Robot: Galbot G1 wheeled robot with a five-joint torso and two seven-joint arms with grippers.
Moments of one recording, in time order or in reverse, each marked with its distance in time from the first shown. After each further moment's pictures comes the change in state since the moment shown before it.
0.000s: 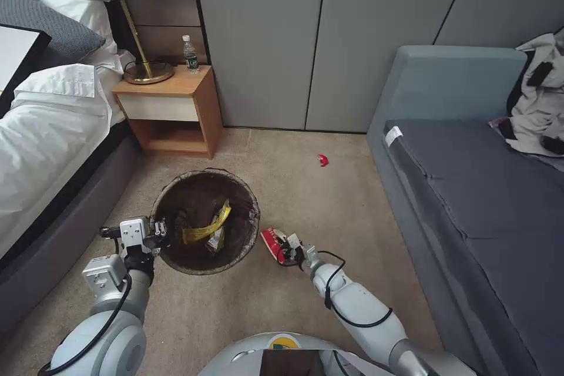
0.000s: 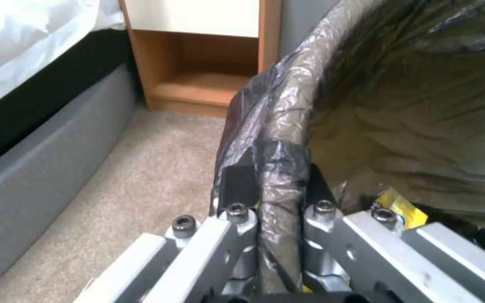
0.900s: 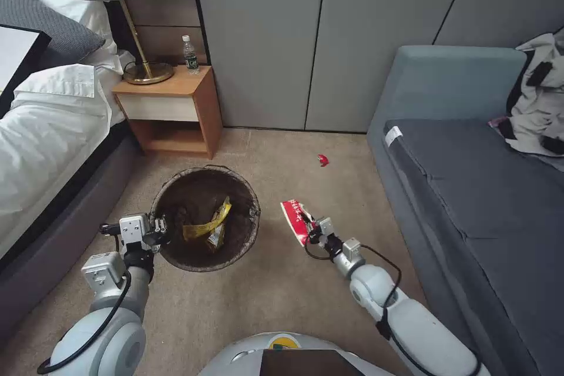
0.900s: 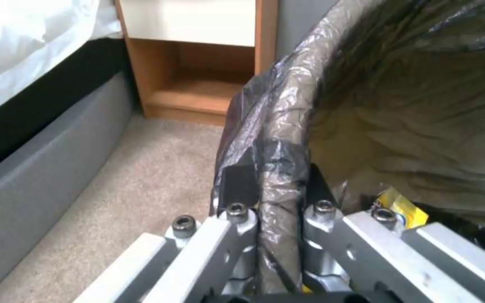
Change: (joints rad) left arm -0.019 0.014 -0.004 0.000 -0.016 -0.001 -0.001; right arm -0.344 -0.289 0.227 0.755 0.099 -0.065 0.111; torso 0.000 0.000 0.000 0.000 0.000
